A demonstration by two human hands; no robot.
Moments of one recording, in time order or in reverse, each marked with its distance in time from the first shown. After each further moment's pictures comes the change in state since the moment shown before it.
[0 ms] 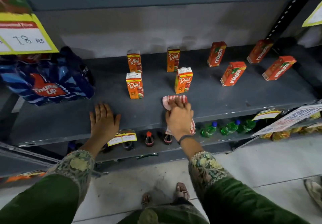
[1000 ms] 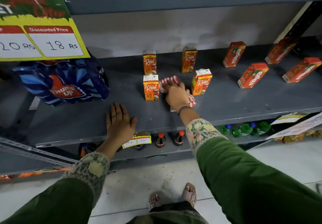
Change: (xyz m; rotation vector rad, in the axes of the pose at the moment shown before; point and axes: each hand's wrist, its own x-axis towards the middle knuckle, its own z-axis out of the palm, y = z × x) left_hand 0.009 -0.007 0.003 0.034 -0.030 0.054; right_hand 0.093 -0.058 0.017 -0.065 -0.241 -0.097
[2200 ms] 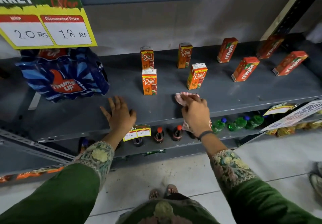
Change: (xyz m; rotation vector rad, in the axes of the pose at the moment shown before) left_hand -0.001 0.005 -0.009 -0.122 0.119 -0.020; right_hand -0.104 0.048 0.006 0.060 0.244 0.082
